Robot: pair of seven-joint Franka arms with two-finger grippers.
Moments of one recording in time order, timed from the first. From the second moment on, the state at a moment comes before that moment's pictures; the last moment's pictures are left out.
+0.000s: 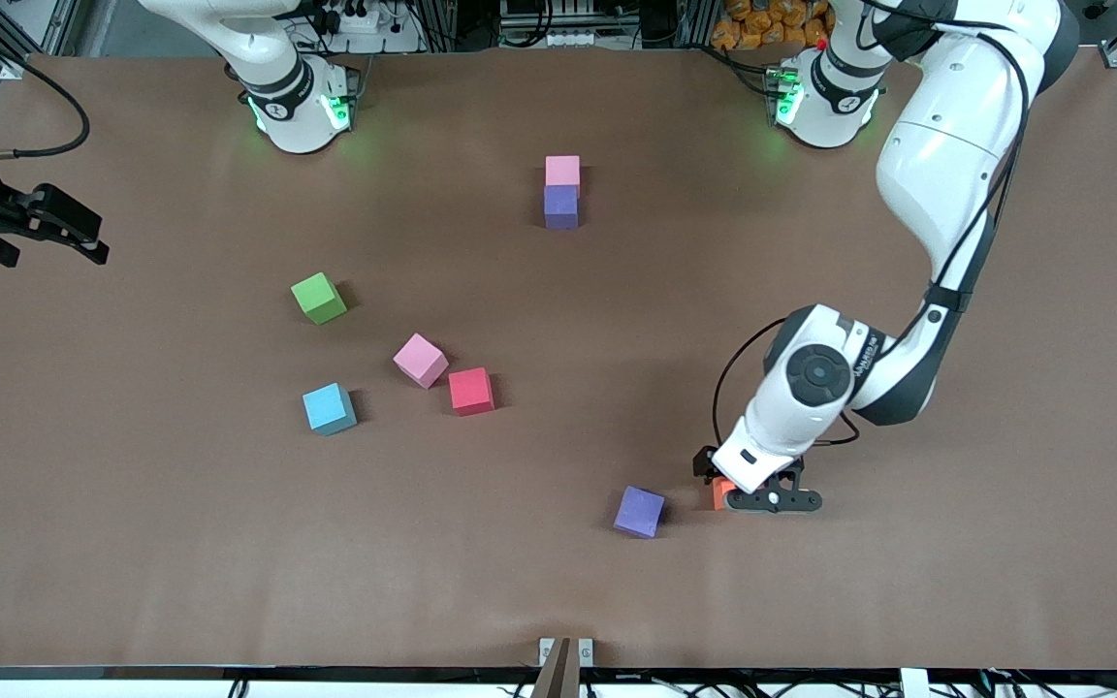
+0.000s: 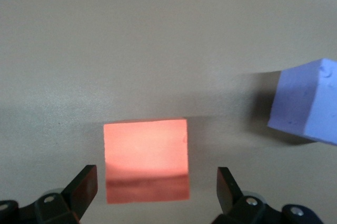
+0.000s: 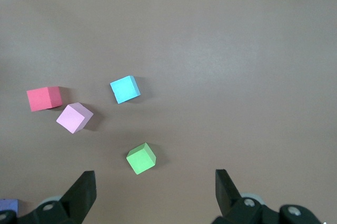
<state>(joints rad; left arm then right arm) -0.10 0.84 -0.32 -1.44 0.36 2.41 -0.50 0.01 -0.01 0.01 -1.54 0.00 1.57 0.01</state>
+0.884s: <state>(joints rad) -0.11 0.92 -0.33 -1.29 0.35 2.32 -0.46 0.01 -0.01 0.01 -1.54 0.00 1.57 0.01</state>
